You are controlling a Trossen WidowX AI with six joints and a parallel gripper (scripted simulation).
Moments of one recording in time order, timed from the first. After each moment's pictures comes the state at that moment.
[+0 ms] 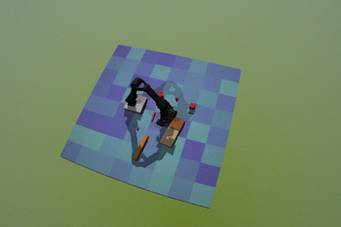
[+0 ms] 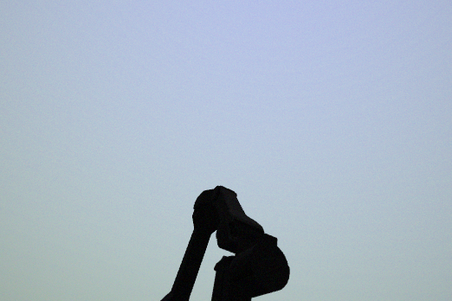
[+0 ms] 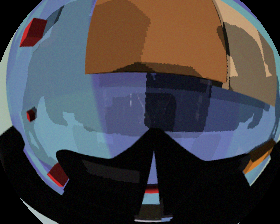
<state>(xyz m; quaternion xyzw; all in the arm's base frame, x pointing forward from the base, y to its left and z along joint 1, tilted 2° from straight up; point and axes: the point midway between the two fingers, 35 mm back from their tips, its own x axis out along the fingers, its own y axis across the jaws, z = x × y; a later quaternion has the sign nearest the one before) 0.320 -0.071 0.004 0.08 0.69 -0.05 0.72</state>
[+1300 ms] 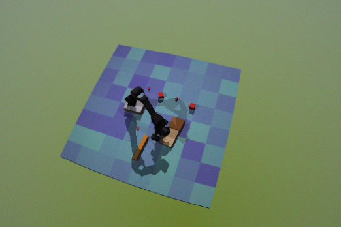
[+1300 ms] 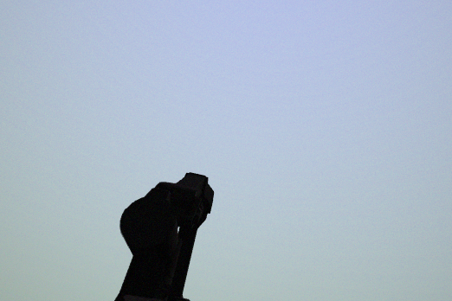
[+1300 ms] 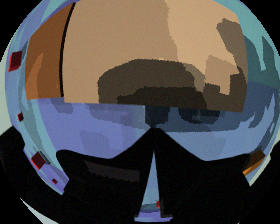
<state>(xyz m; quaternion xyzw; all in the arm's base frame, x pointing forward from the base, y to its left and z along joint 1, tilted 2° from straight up) 0.312 -0.201 0.002 0.08 0.69 -0.06 0.71</state>
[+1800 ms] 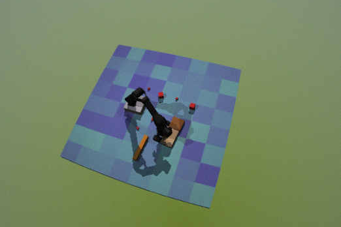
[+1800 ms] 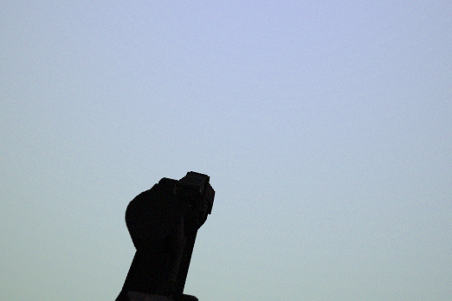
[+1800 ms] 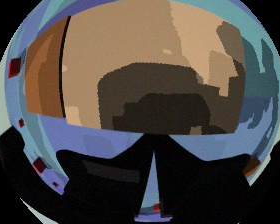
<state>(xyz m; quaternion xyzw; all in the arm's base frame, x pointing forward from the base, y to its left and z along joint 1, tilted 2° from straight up) 0.330 -0.206 0.001 0.07 0.69 -0.06 0.72</state>
